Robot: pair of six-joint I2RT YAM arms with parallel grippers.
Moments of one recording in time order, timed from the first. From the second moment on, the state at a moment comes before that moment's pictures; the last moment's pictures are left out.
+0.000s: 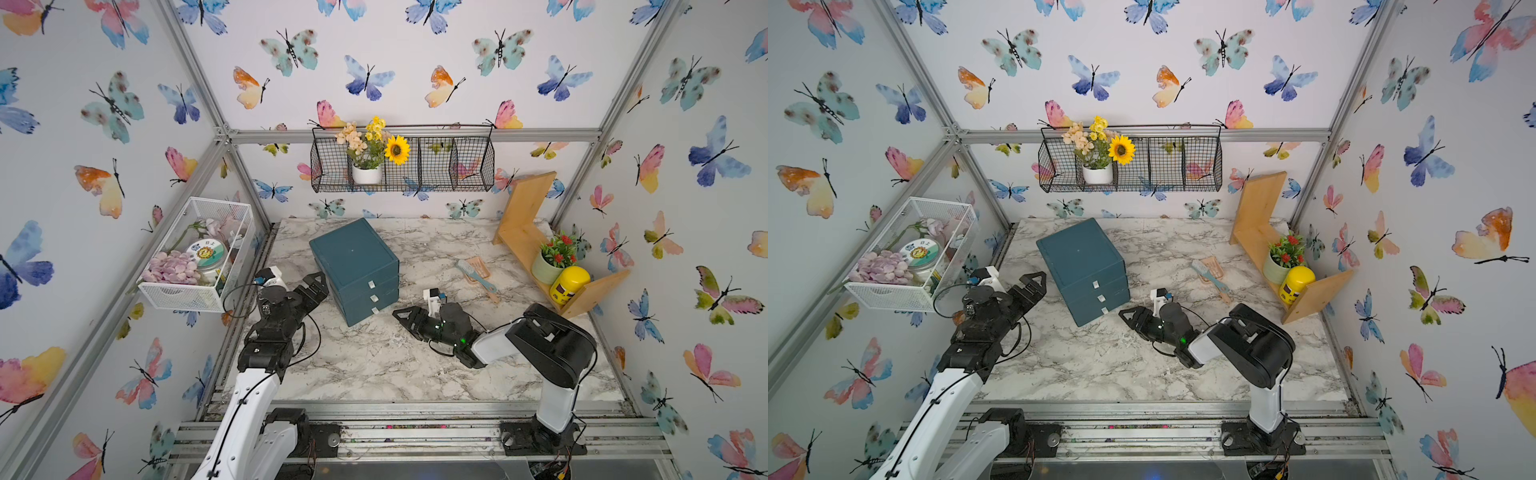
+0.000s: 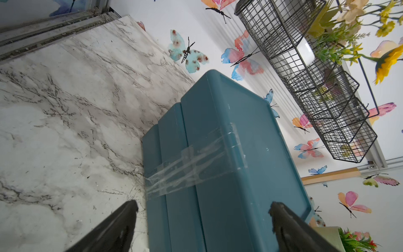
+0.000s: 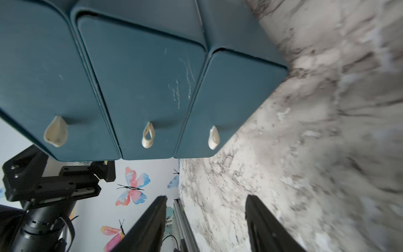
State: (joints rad) left arm -0.06 0.80 0.62 -0.16 0.11 -0.77; right arm 0.84 1.91 0.67 1.01 -0.30 1.27
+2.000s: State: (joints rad) left arm -0.13 0.89 0.51 0.07 0.33 -0.96; right arm 0.89 2.08 0.69 1.13 -0.22 1.42
